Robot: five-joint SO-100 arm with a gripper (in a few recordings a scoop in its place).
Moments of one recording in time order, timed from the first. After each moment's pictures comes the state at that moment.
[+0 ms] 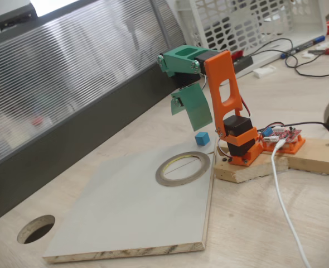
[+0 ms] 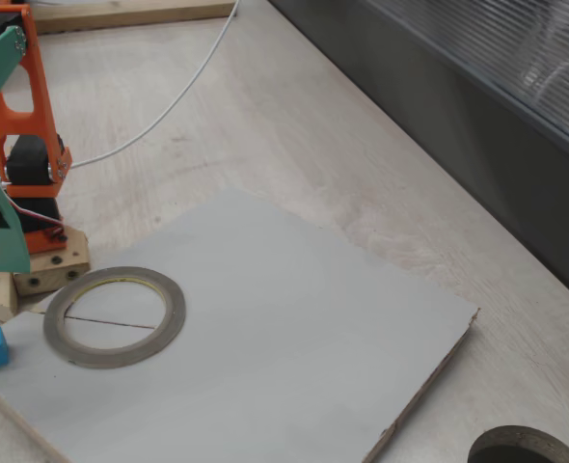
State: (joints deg) arm 56.8 95.7 95.4 108.1 101.7
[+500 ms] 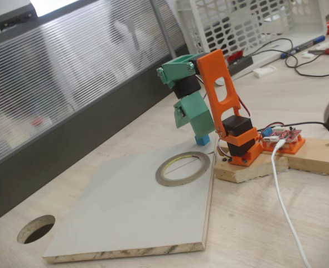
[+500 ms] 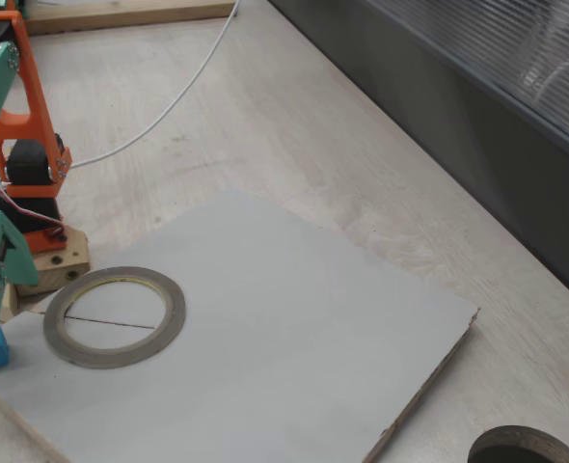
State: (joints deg) arm 56.7 85.9 95.4 108.1 101.7
